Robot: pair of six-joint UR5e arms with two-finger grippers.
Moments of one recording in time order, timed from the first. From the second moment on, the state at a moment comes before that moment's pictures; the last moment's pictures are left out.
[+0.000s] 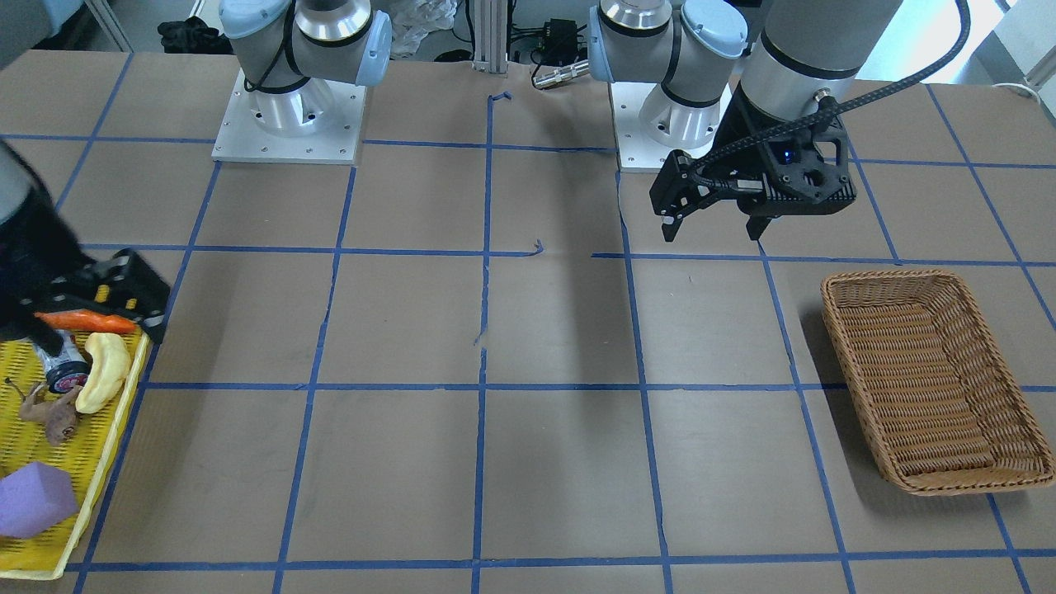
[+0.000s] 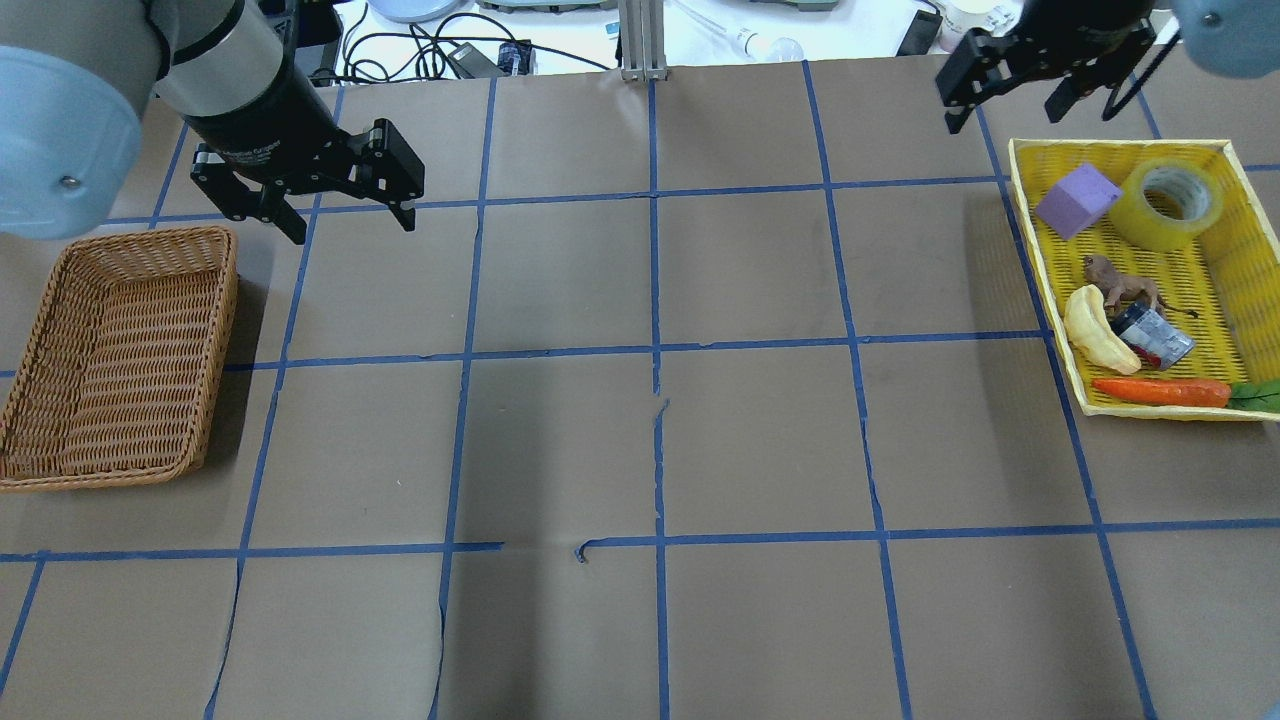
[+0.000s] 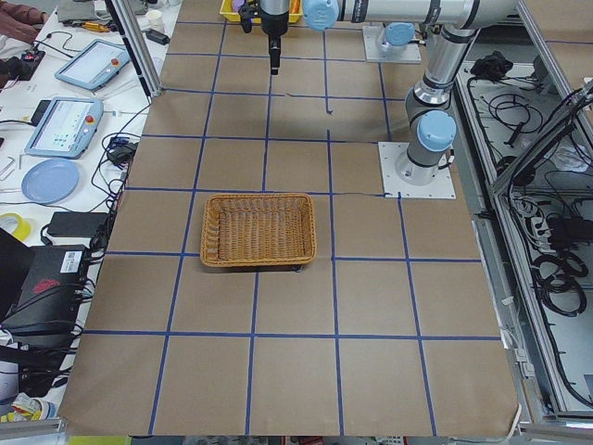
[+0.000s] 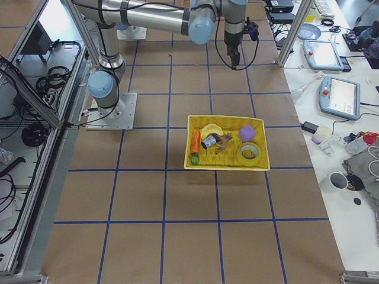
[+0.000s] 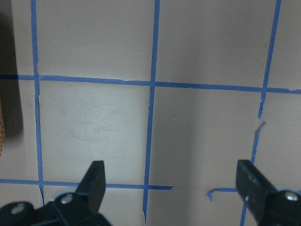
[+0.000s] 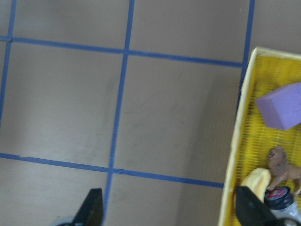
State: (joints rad) left arm -1.57 -1.59 -1.56 -1.50 1.55 -0.08; right arm 1.32 -1.34 1.44 -1.80 -1.47 -0.41
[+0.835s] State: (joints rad) left arm -1.57 -1.59 -1.56 -1.50 1.54 -0.08; right arm 1.00 -0.88 1.19 -2.01 -1.45 -0.98
